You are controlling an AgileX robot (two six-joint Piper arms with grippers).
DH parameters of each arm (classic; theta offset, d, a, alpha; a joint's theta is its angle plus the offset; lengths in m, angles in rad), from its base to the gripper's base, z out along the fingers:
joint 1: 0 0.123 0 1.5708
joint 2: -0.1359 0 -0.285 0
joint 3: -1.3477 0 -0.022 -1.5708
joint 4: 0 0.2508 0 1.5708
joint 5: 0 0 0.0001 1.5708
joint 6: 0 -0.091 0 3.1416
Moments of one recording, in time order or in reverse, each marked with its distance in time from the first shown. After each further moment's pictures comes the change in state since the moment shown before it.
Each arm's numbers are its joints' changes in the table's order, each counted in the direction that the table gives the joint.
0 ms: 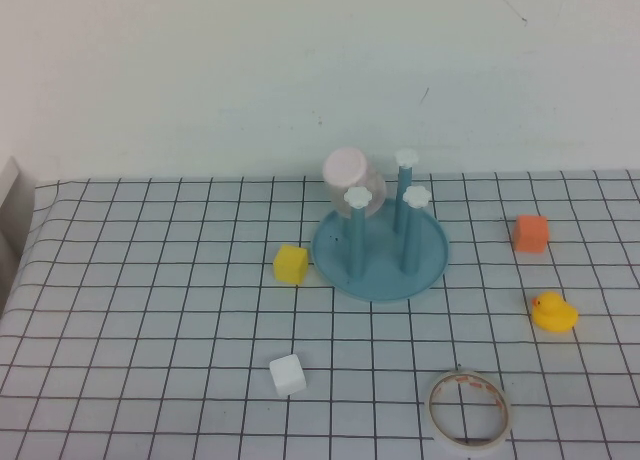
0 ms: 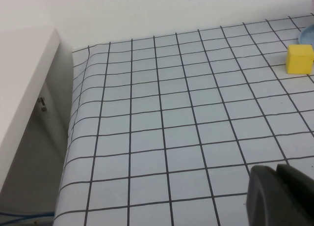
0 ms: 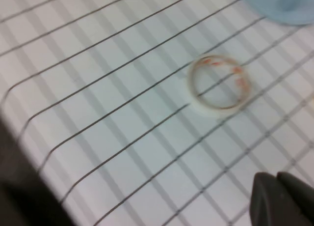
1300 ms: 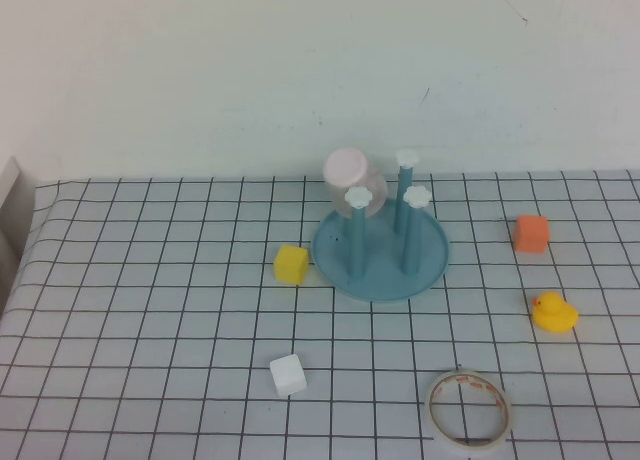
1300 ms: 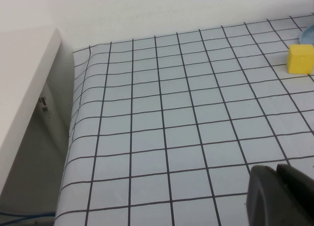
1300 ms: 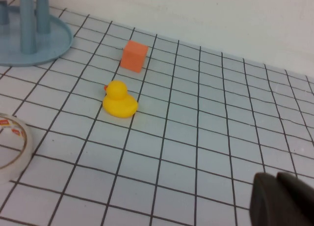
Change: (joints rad) right arm -0.734 0.427 -0.422 0.008 0.399 0.036; left arm 0.000 0.000 0.000 -0.001 0.000 -0.003
